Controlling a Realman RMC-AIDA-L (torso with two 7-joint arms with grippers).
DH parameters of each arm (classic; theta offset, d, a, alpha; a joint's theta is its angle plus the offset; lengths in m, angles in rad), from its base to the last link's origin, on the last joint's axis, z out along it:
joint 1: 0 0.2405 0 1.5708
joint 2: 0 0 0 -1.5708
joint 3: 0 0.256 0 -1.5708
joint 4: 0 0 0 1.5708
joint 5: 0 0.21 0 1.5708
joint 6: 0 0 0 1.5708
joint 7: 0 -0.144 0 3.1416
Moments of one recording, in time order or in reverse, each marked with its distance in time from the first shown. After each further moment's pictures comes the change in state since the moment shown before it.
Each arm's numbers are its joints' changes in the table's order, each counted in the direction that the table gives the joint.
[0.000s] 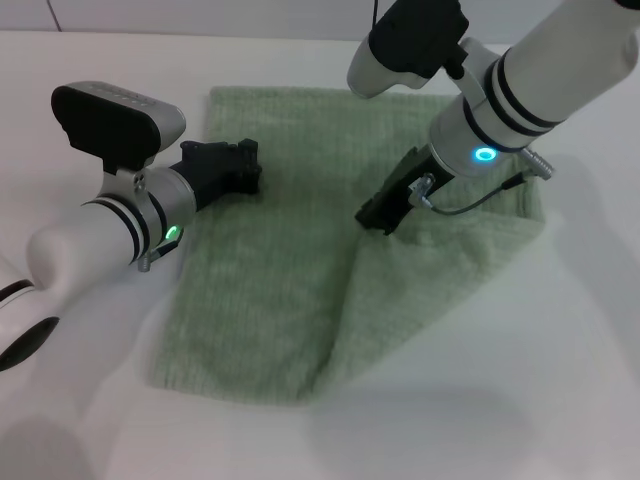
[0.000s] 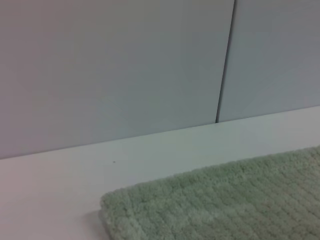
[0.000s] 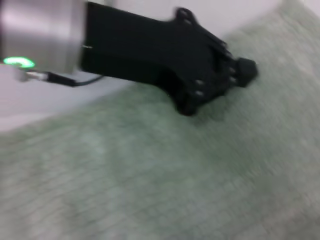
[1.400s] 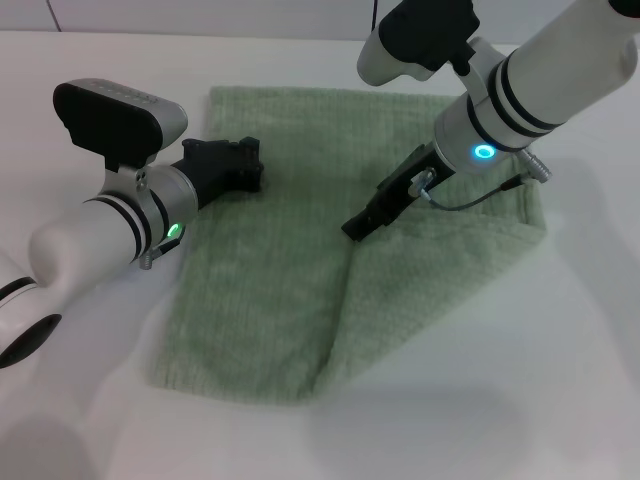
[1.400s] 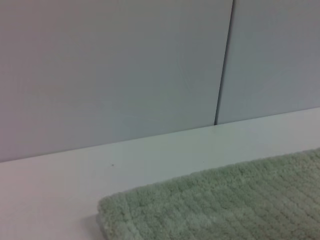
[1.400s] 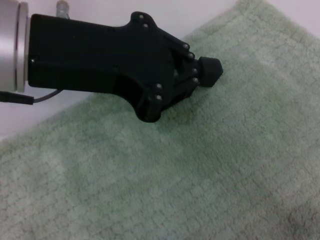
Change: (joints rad) left arm -0.007 0.002 -0.001 0.004 0.000 0.000 0.000; right arm 0.039 -0.005 0.056 0.133 0.002 0.092 -0.015
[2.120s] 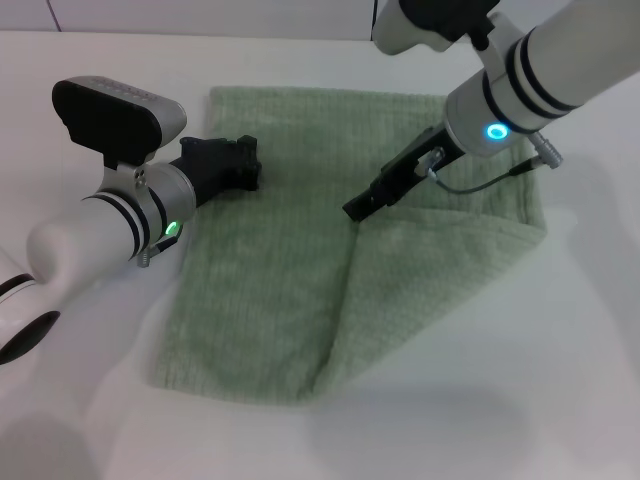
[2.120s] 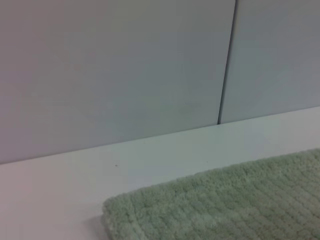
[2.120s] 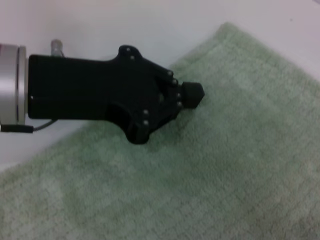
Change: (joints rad) left arm -0.009 -0.002 0.000 0.013 0.000 0.000 0.000; right arm -0.043 0.006 0.057 -0.107 -0.030 -0.053 -0.043
